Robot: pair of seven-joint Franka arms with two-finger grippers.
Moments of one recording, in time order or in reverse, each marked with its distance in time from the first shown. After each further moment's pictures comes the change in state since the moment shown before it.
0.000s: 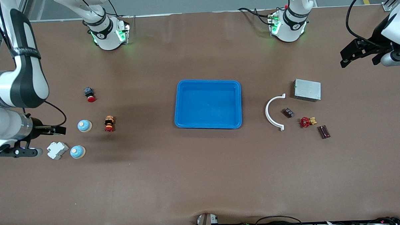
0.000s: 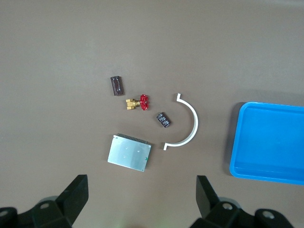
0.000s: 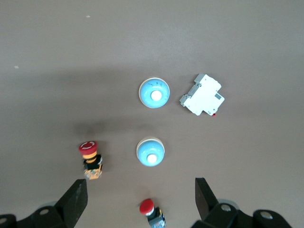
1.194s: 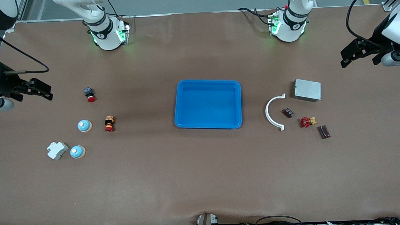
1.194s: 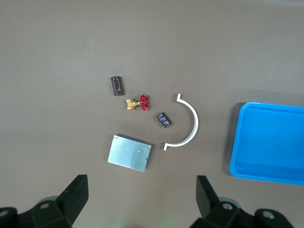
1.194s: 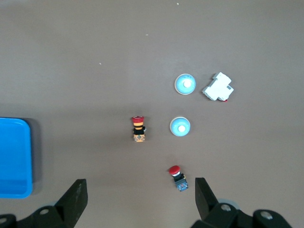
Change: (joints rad) left arm 0.001 0.000 0.000 0.001 0.000 0.000 0.000; right arm 0.069 -0.304 0.004 0.009 0.117 -0.179 0.001
